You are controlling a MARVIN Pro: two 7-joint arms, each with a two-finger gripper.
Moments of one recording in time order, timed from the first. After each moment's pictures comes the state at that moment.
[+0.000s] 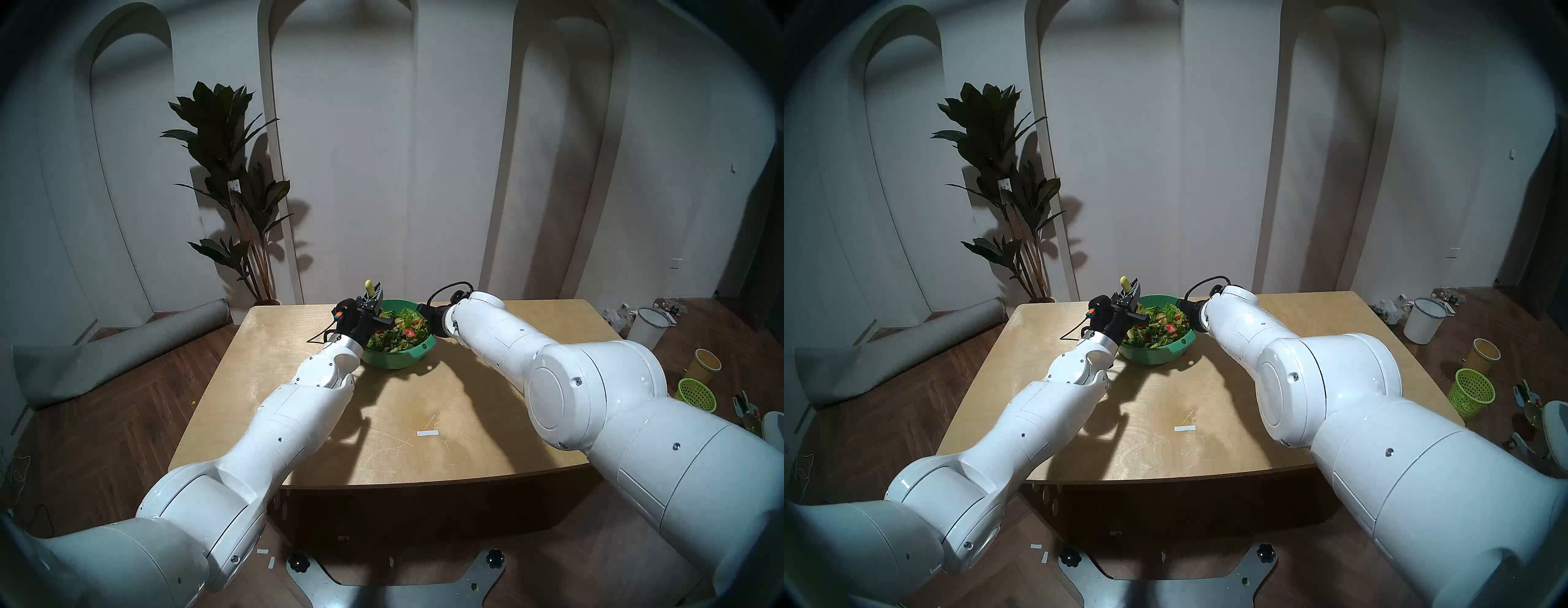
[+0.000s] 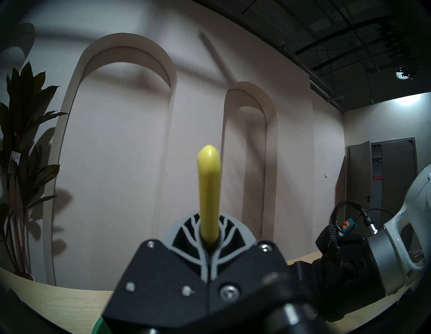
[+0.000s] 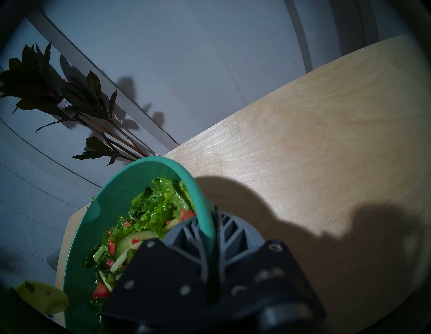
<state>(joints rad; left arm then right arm) 0.99 -1.43 -1.05 -0.85 -0.54 -0.51 -0.20 -0.45 -1.64 1.56 -0.10 0.55 0.33 0.02</state>
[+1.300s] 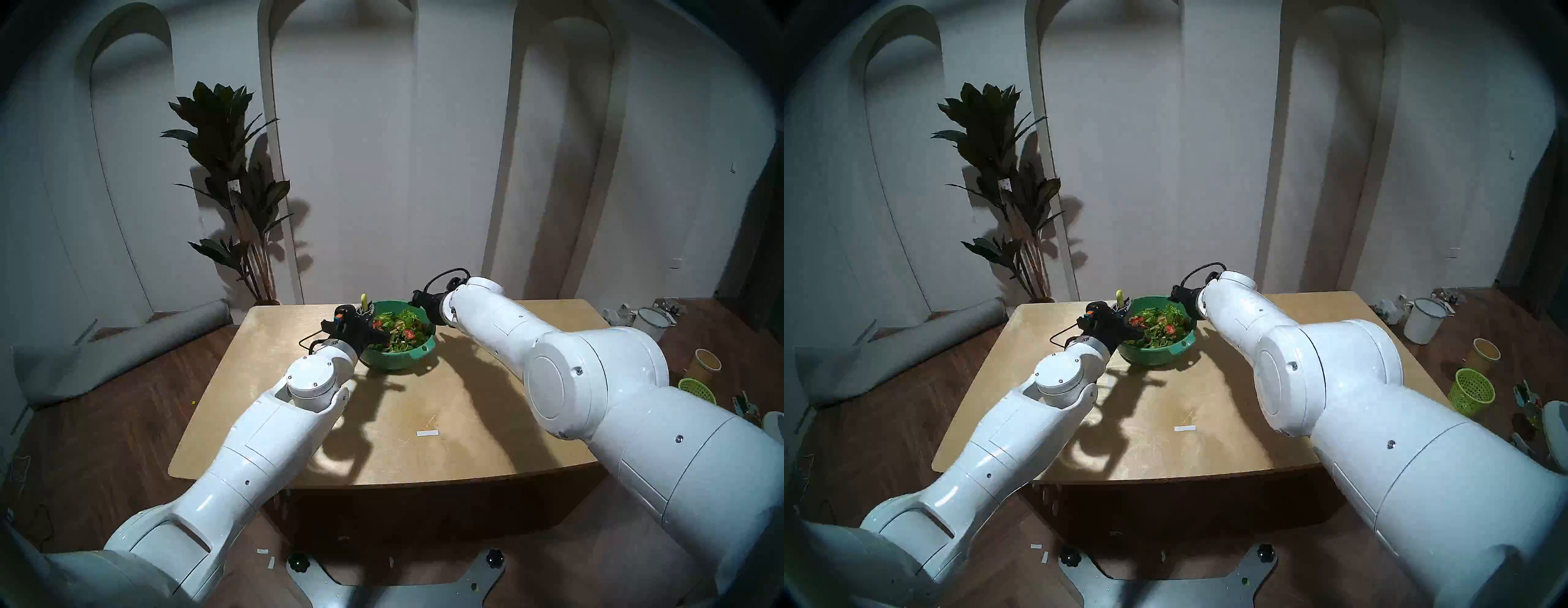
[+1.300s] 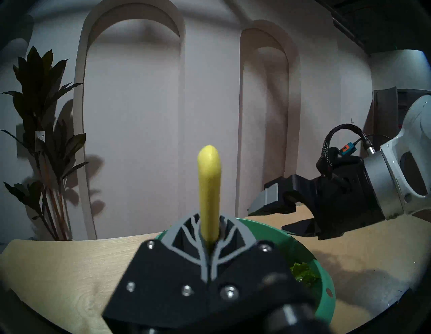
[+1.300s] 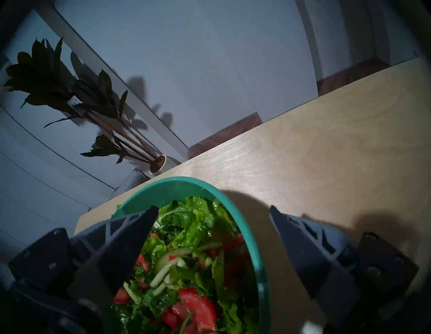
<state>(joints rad) 1.19 -1.28 -1.04 -1.35 -0.45 -0.02 0.12 -0.40 -1.65 1.54 -0.10 0.54 0.37 0.03</state>
